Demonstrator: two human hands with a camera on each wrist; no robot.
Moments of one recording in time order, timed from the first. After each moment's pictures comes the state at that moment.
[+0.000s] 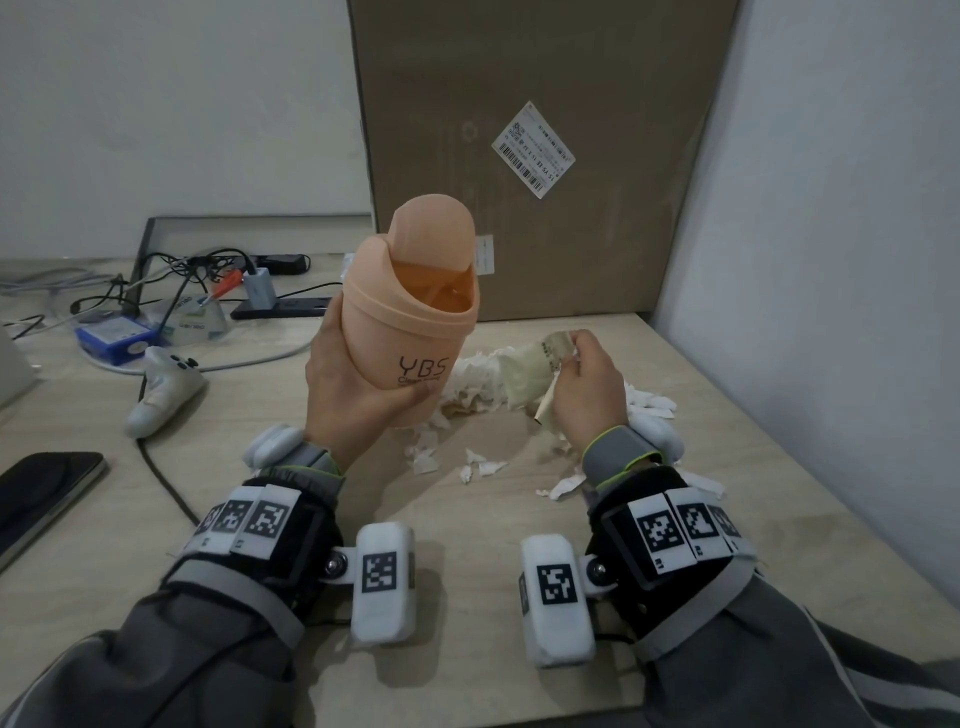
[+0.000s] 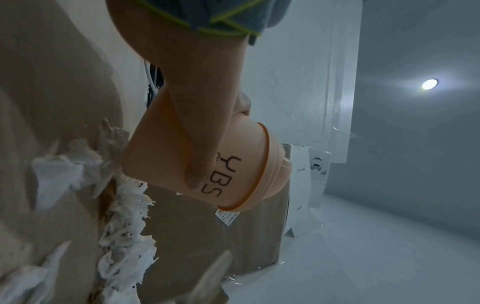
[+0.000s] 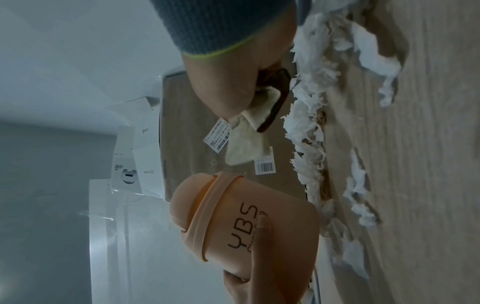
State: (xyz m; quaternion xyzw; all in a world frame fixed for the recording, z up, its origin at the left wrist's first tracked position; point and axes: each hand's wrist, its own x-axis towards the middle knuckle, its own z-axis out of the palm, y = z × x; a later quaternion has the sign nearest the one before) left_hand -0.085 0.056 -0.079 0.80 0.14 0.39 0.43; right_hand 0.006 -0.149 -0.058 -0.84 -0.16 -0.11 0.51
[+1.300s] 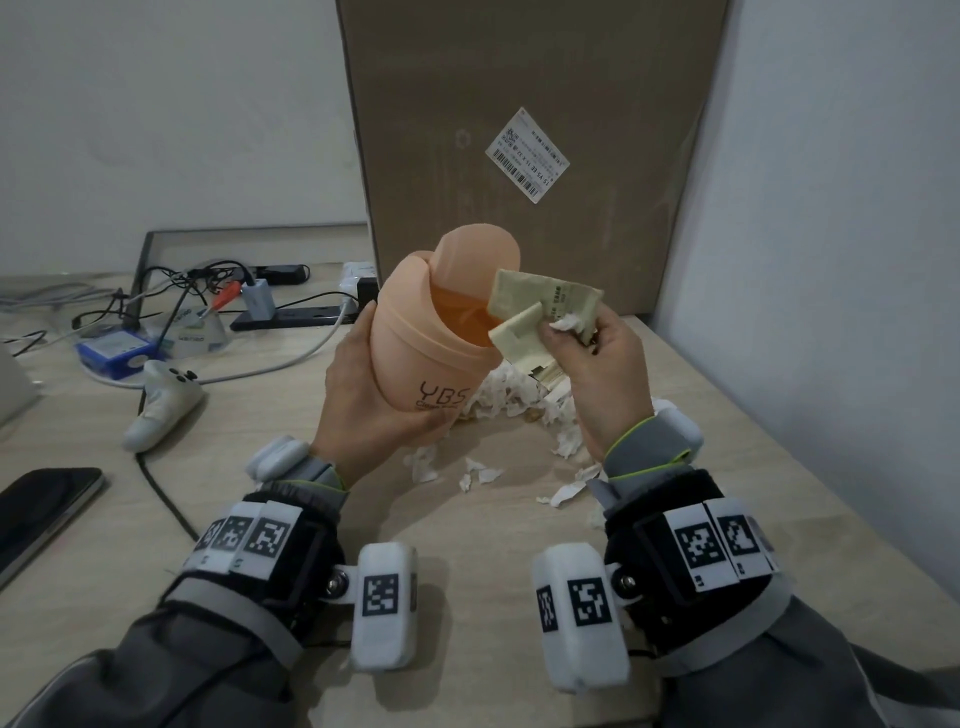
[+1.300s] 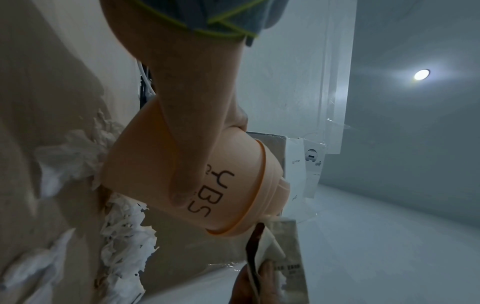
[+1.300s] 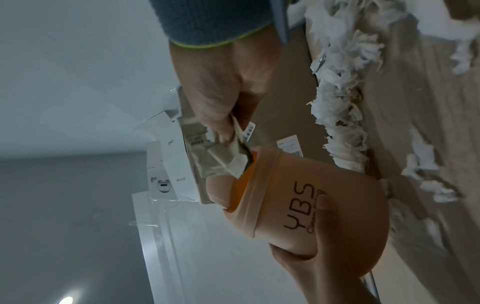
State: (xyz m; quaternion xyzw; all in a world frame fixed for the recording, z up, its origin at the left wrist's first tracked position) left_hand -0.080 0.054 -0.082 0.85 0.08 0.34 0.39; right_hand 0.000 -0.156 -0.038 -0.60 -0.24 -0.08 0.76
